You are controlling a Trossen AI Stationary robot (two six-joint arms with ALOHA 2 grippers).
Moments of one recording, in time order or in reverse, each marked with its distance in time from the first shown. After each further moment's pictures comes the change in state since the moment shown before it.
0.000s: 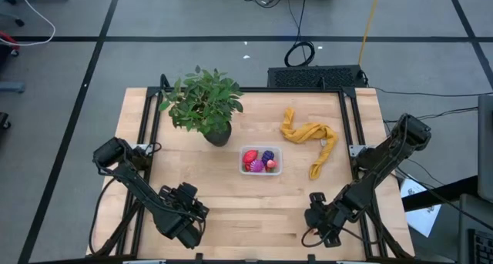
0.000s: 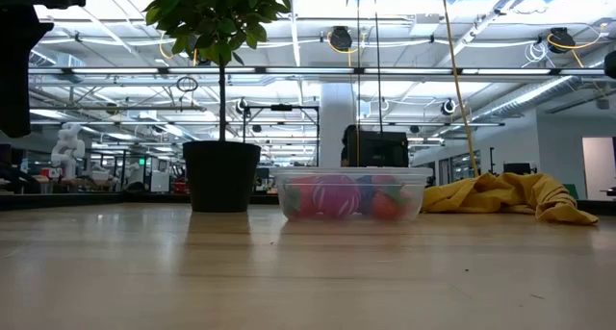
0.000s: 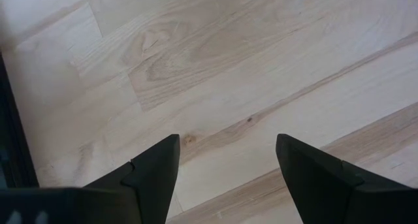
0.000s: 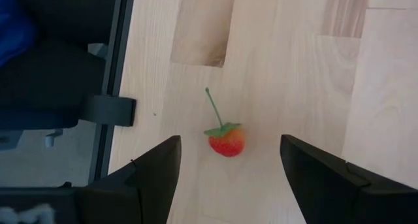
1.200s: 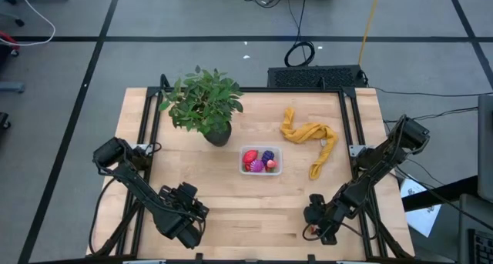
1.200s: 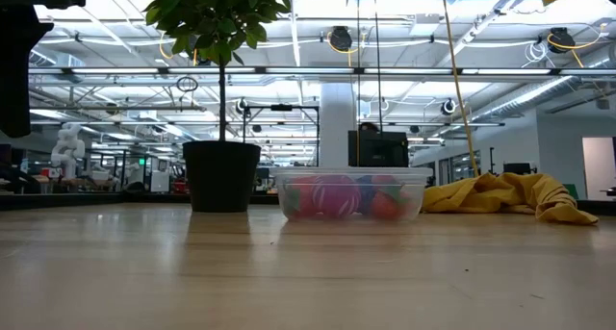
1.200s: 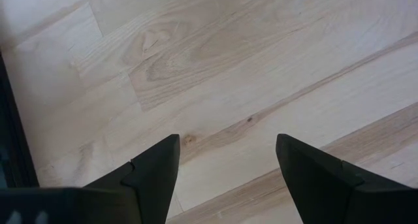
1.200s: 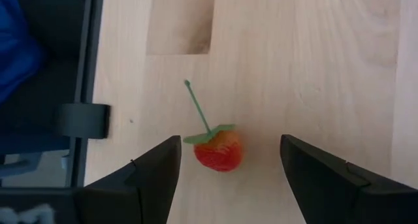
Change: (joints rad) left arm 0.000 0.000 0.000 0.000 0.000 0.000; right arm 0.006 0.042 -0.206 0.335 0.000 0.095
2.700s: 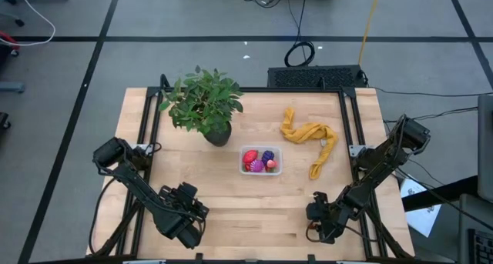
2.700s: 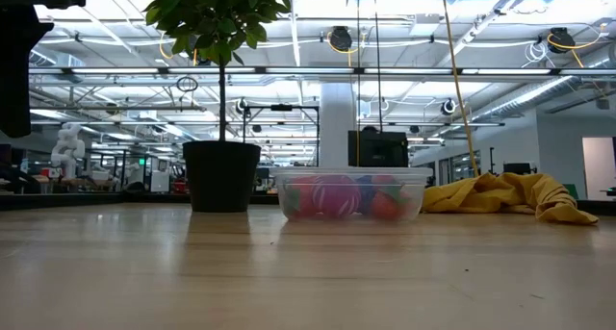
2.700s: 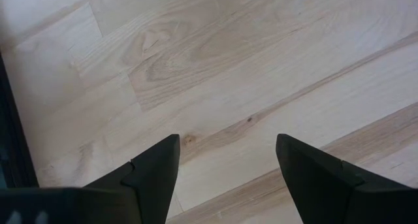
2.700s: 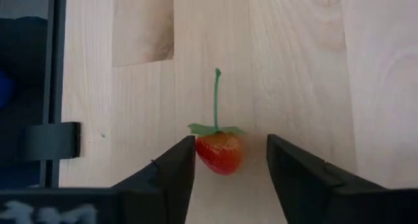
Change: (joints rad) left arm 0.000 0.000 0.000 0.001 0.000 0.000; right arm 0.053 0.000 -0.027 -0.007 0.134 0.141
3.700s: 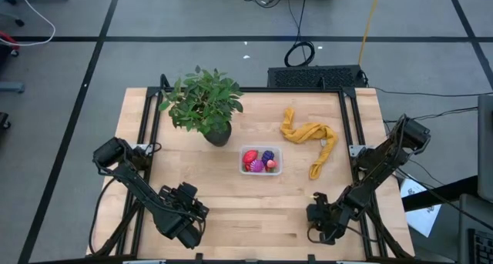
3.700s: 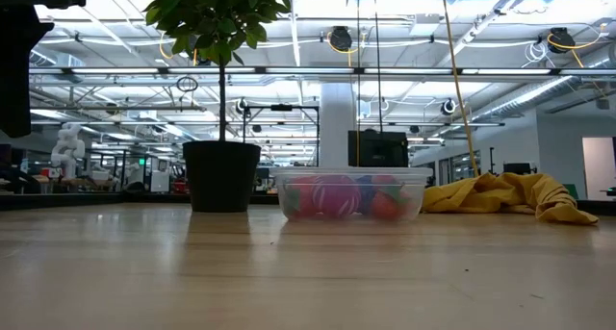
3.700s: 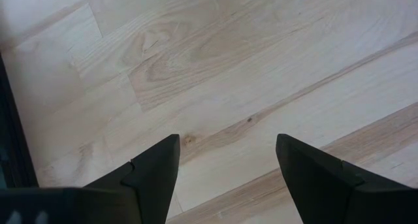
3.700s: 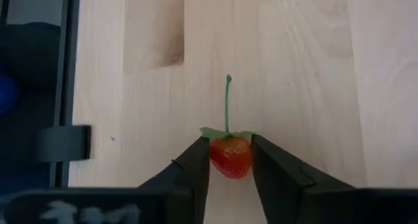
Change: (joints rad) left arm 0.000 0.000 0.000 0.000 -0.001 0.000; right arm 0.009 -0.001 0.001 0.001 0.019 0.000
